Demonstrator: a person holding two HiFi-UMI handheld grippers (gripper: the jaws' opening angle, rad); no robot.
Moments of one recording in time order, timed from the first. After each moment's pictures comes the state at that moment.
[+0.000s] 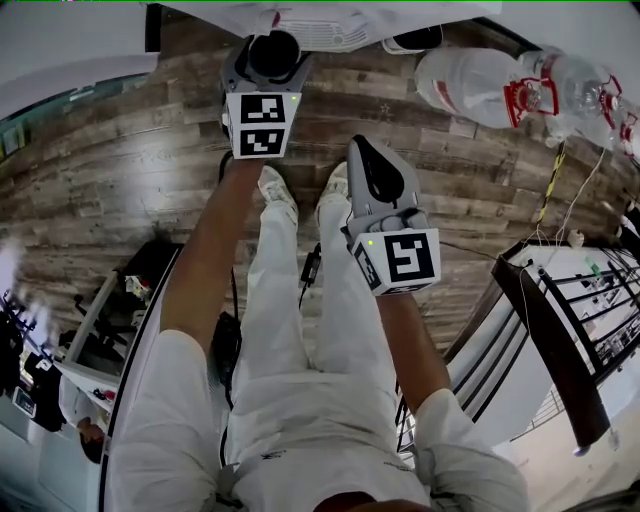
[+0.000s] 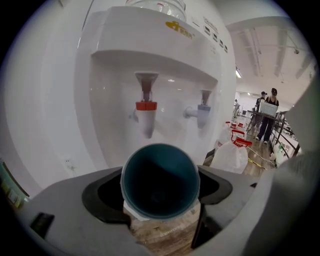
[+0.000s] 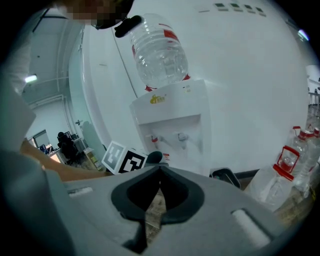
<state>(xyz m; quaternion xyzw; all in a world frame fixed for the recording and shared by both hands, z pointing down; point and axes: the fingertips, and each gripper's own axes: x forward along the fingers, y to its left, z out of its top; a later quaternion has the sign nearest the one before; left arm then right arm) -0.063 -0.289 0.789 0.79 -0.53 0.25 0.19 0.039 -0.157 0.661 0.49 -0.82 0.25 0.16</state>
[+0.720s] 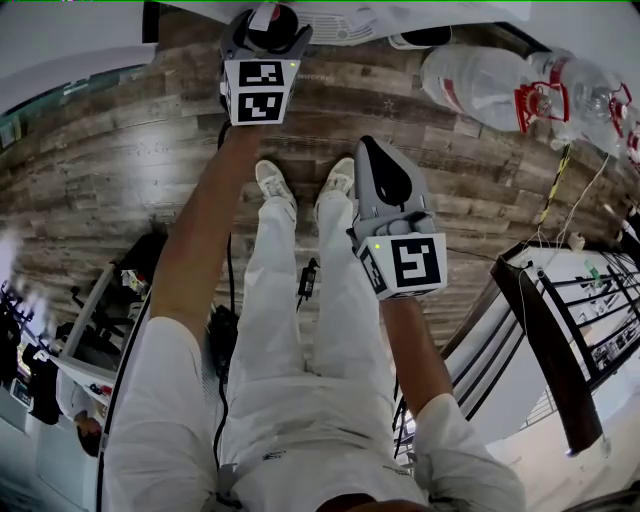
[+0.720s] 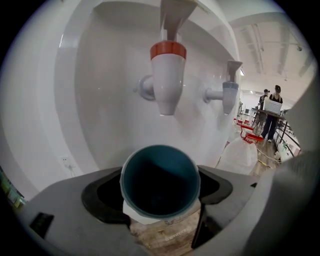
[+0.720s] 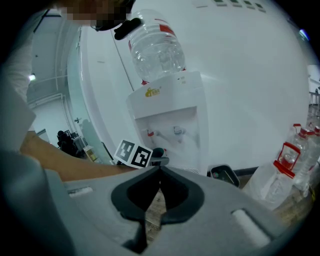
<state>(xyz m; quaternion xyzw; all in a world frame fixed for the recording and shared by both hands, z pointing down) -0.069 -0.331 0.829 0.78 -0.53 0.26 0.19 0.050 -0.161 0.684 0.49 -0.82 0.26 0.17</state>
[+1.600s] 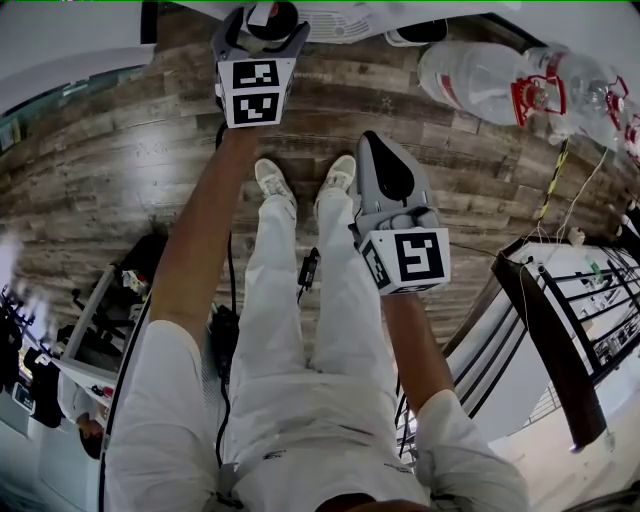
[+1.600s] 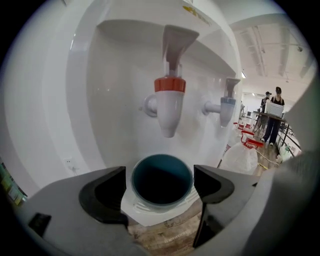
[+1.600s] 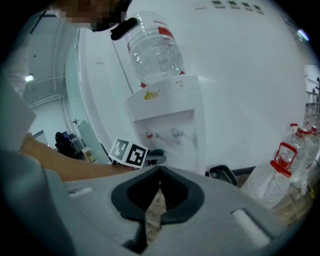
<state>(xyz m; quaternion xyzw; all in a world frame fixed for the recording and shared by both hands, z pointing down) -0.073 -0.326 0.807 0.78 -0.55 0.24 0.18 0.054 -0.157 0.677 0.50 -0.81 0.26 0.17</state>
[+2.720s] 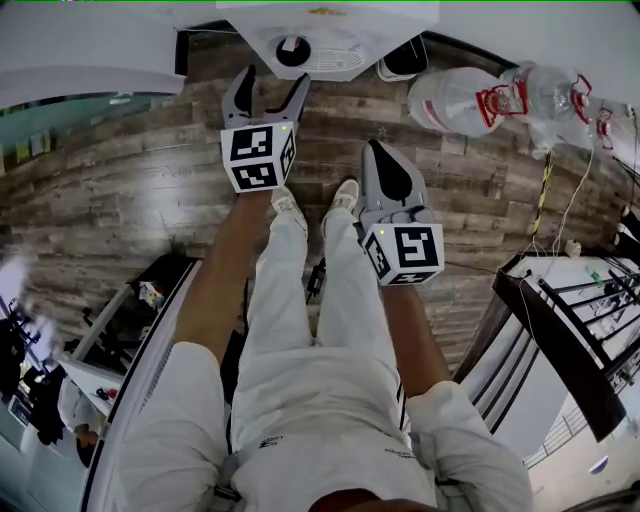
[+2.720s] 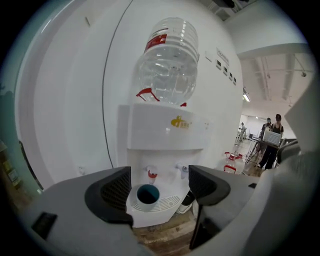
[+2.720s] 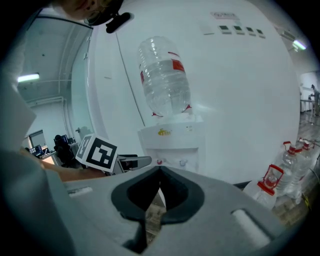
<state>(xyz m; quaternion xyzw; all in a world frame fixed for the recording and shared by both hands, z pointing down) -0.081 -0.239 0.605 0.79 -0.57 0.13 0.21 0.051 -0.126 0.541 0.52 -0.81 0.22 0.13</state>
